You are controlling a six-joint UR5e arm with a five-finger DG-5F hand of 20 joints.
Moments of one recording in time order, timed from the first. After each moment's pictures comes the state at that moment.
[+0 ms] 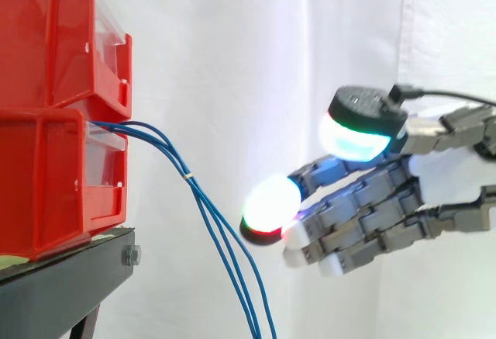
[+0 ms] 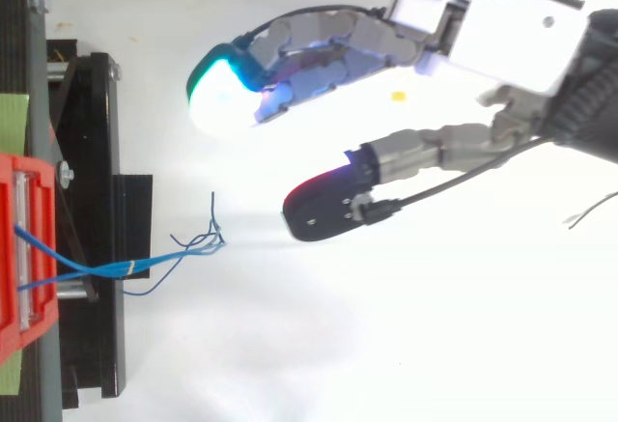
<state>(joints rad) 0.14 -2.15 -1.36 -2.86 -1.14 -0.29</state>
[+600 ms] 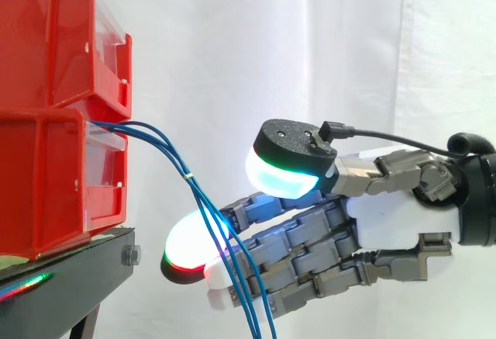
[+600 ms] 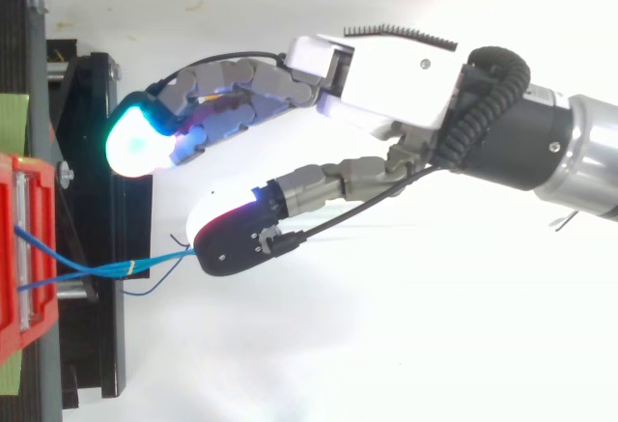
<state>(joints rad) 0.14 -2.30 -1.23 -2.79 -1.20 -0.24</state>
